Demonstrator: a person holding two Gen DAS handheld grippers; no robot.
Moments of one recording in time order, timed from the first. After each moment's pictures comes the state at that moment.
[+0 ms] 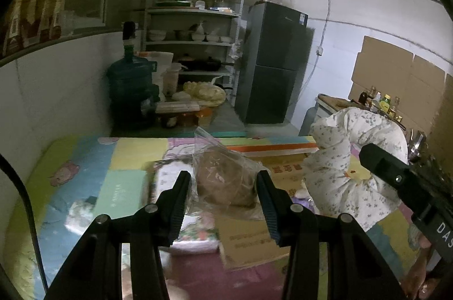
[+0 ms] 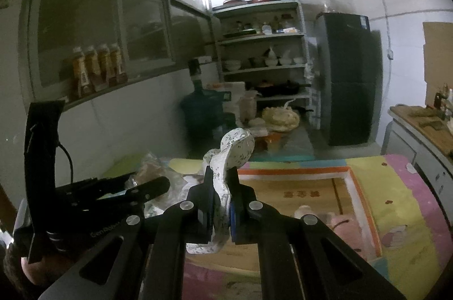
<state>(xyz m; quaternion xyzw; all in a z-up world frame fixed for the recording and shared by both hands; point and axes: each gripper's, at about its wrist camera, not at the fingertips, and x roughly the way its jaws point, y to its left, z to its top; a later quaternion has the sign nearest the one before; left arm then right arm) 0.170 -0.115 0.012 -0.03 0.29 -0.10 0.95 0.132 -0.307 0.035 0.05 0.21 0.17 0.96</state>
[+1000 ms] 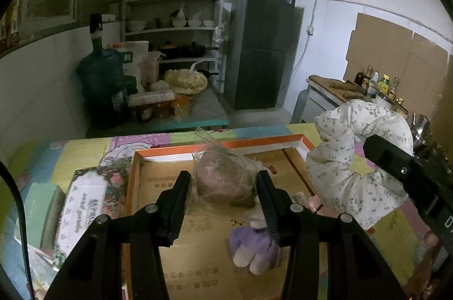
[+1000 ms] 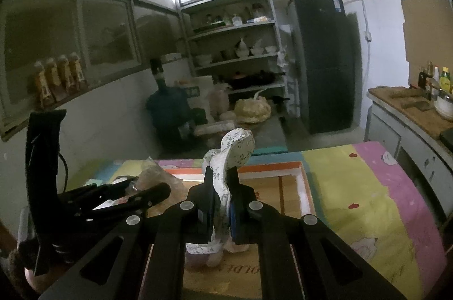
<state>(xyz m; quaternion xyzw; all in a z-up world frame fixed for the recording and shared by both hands) 0.246 -0.220 -0.025 0.00 0.32 -0.11 0.94 0.191 -0.412 0.002 0.08 0.24 0.12 0.96</state>
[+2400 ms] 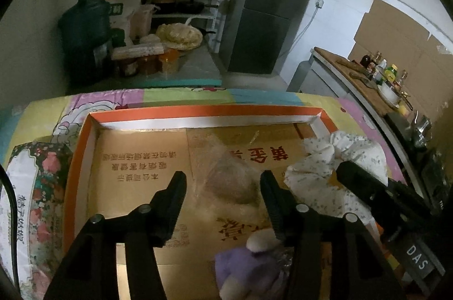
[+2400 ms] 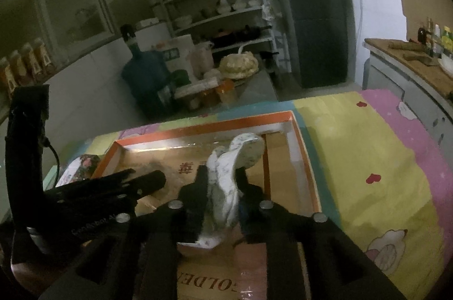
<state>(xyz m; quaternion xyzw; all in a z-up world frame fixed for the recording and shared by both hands) 0.311 -0.234 -0.081 -0.04 0.42 -0.13 0.90 0.268 -0.432 -0.071 0.11 0.35 0.10 0.93</state>
